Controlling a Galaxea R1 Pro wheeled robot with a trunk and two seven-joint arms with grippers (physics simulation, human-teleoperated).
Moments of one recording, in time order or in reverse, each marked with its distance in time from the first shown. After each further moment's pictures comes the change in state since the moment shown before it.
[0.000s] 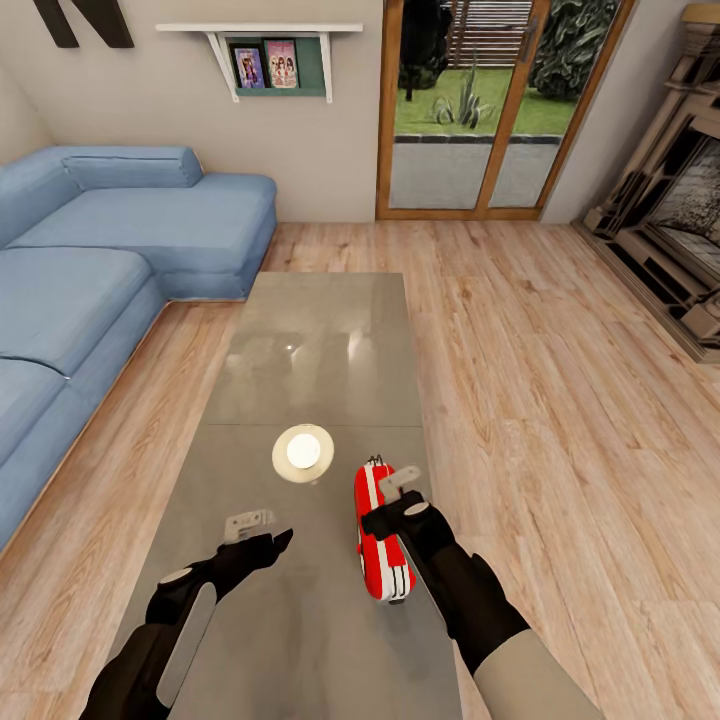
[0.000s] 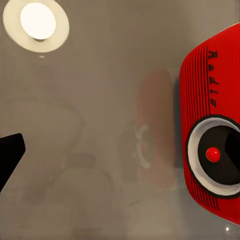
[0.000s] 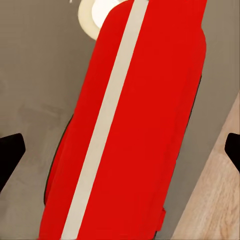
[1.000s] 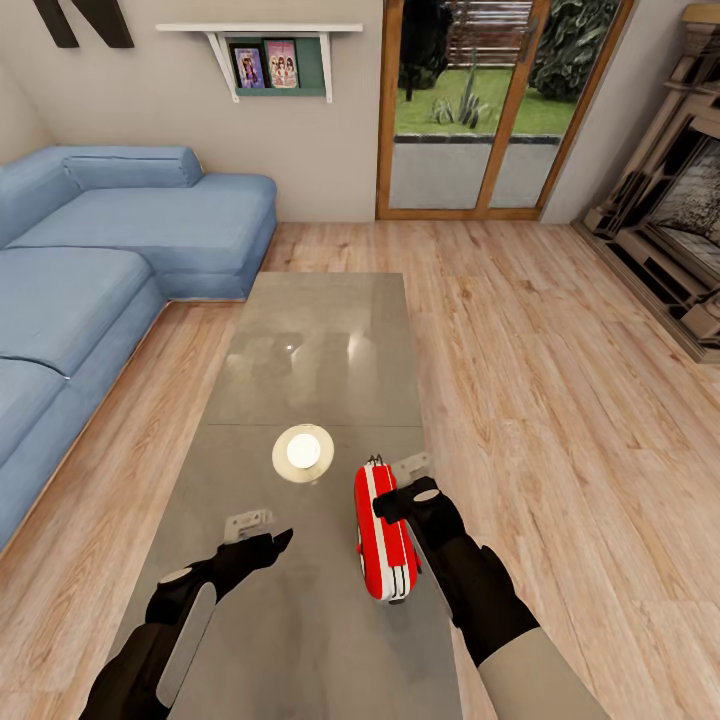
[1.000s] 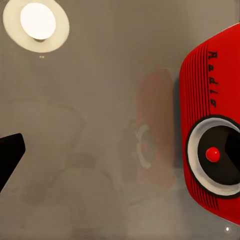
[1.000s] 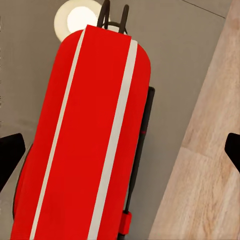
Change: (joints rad) left arm 0.000 0.000 0.000 -0.002 0.000 0.002 0.000; right arm 0.000 0.000 -0.050 -0.093 0.025 0.055 -0.048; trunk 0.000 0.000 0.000
